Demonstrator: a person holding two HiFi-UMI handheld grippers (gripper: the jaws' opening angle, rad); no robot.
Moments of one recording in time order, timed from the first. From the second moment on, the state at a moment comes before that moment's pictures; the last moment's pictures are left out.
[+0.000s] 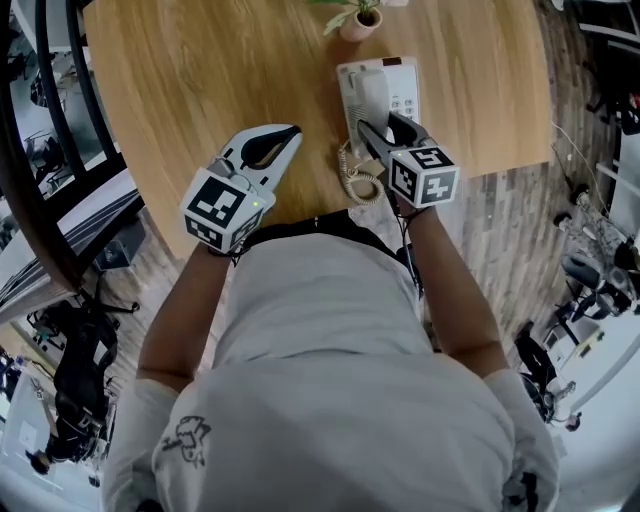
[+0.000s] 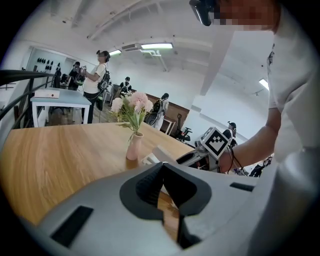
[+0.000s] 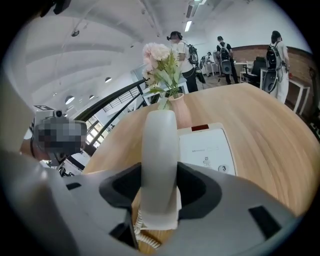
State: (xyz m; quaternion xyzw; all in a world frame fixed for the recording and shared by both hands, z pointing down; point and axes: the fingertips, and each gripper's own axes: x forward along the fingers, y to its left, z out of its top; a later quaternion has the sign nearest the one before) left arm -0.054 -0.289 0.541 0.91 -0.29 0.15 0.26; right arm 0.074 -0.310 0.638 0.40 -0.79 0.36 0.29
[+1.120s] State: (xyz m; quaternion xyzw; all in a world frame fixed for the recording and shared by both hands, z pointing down) left arm -0.068 -0.295 0.562 0.89 -0.30 0.16 0.29; right arm 0.061 -0.315 0.669 0.43 -0.76 0.35 0.34
